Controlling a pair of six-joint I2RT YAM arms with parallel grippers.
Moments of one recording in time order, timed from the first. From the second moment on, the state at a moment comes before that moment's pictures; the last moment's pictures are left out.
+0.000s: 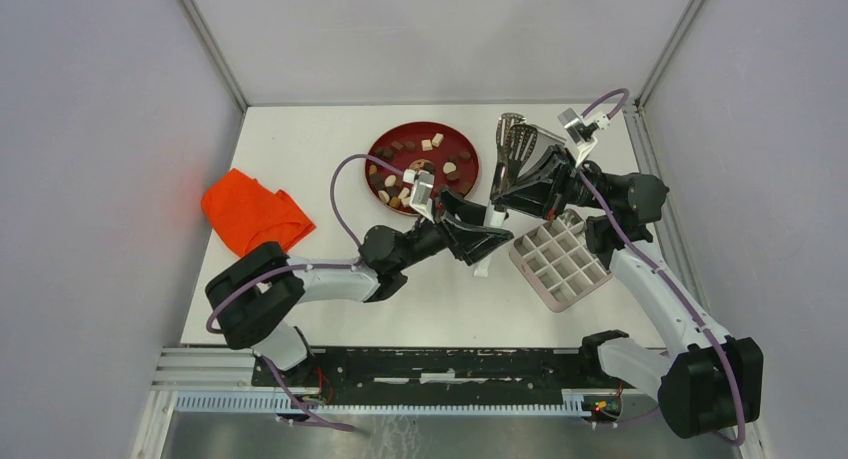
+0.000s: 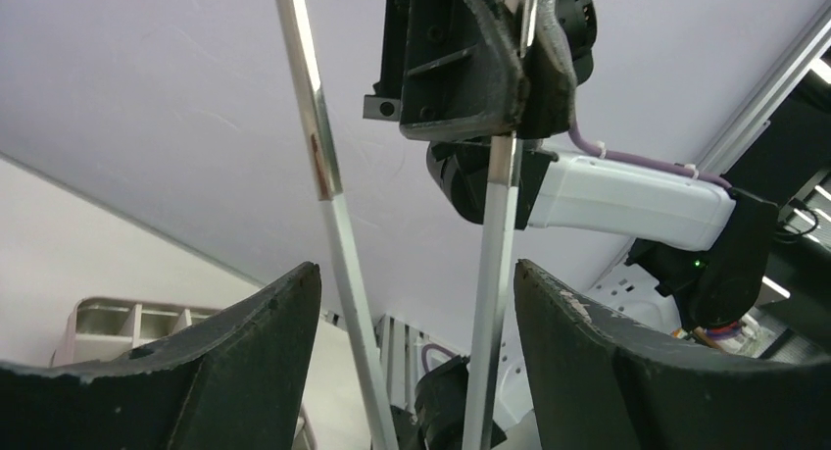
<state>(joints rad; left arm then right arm) -0.97 1.56 0.68 1.38 0.29 -0.76 0.22 1.08 0.78 0.95 -1.22 1.06</state>
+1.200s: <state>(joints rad) -1.00 1.63 0.73 1.44 0.19 -0.77 0.22 1.08 0.76 0.87 -1.17 1.00</state>
